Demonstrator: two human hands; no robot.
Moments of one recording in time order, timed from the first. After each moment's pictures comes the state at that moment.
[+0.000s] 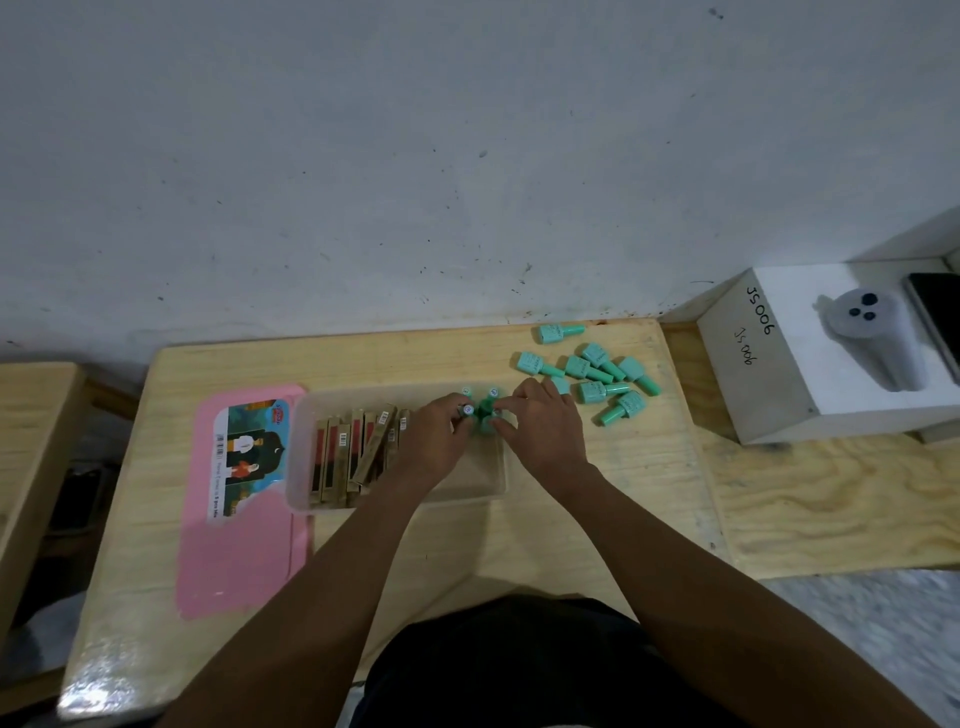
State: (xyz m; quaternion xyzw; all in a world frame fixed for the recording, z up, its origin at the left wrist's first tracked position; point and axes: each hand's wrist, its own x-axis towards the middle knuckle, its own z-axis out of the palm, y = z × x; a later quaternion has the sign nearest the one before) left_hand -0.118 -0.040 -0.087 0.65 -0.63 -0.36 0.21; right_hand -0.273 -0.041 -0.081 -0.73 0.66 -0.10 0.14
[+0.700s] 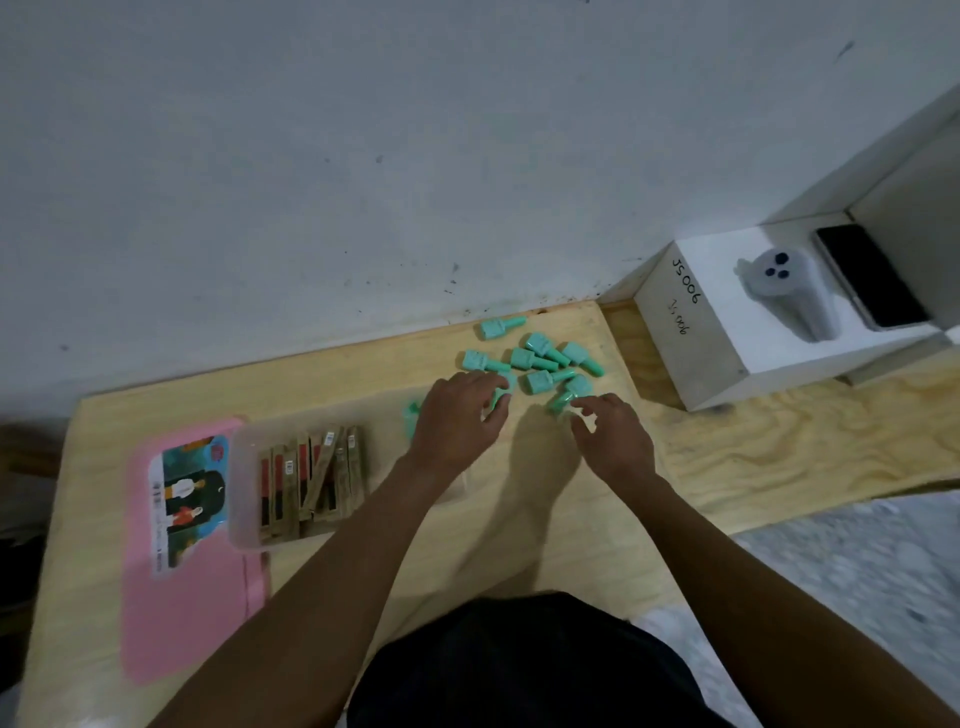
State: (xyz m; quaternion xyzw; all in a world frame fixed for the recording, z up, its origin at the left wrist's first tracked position) left_hand -0.198 -0.056 -0.059 0.51 -0.81 -0.17 0.25; right_hand -0.404 -0.006 -0.095 -0.55 0.80 -0.13 0.21
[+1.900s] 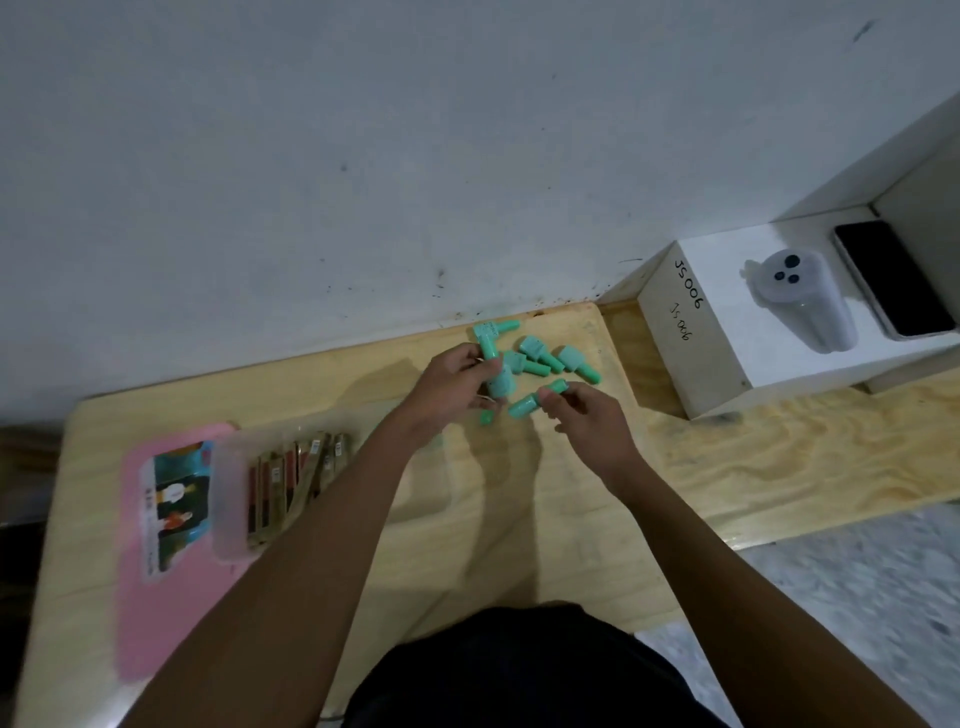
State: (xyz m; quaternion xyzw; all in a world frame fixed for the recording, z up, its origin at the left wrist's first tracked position) left_hand -0.220 -0.102 -0.037 0.55 -0.42 -0.68 0.25; right_hand -0.399 -0.030 -0.066 -0.43 0.70 -0.35 0.45
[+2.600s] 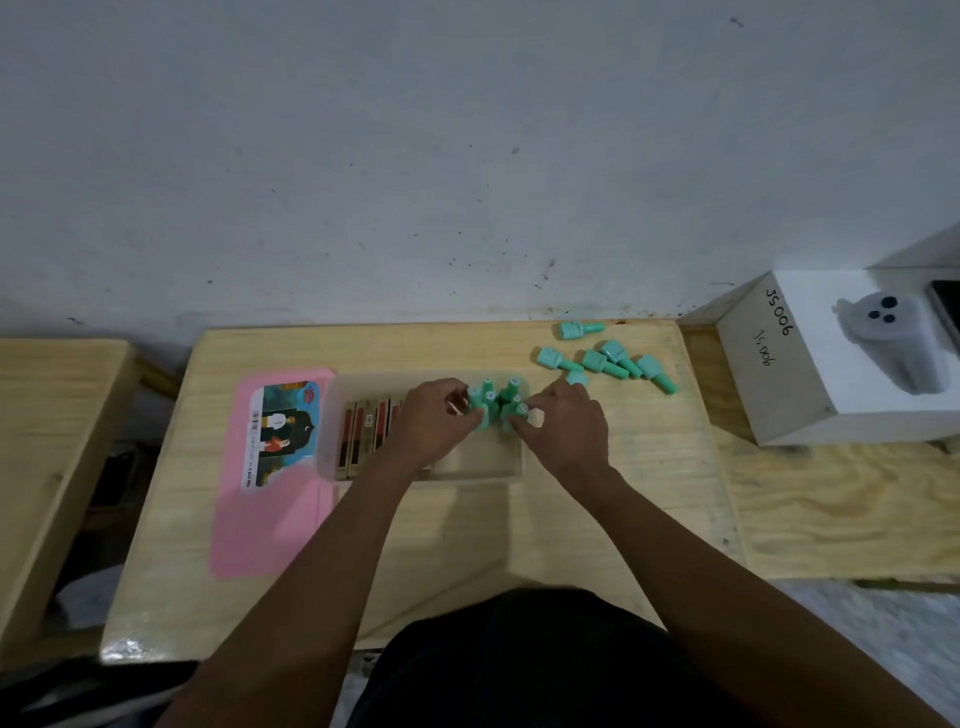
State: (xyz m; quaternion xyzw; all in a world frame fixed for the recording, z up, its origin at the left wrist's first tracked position) left_hand -0.089 -0.023 -0.048 0.66 -0.62 -0.37 0.23; right_hand -0.274 -0.019 -0.074 -0.70 0.69 -0.11 0.14
